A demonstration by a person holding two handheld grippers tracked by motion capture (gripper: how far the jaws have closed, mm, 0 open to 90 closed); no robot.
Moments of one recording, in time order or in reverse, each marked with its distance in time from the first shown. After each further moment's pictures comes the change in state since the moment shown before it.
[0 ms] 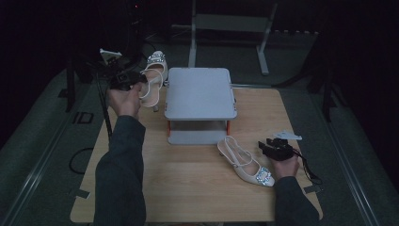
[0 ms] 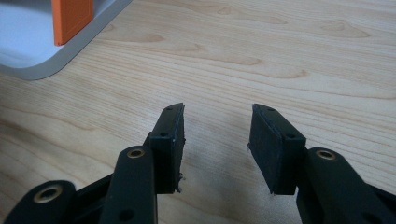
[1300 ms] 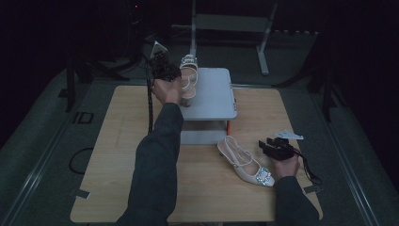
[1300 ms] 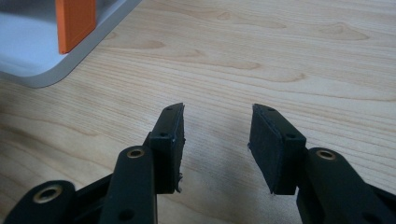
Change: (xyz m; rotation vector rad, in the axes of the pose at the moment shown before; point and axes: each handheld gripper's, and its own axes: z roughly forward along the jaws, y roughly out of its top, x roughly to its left) left arm -0.081 -0.006 0.098 0.112 0.121 0.034; right arm -0.002 0.001 -0.002 -0.016 0.012 0.020
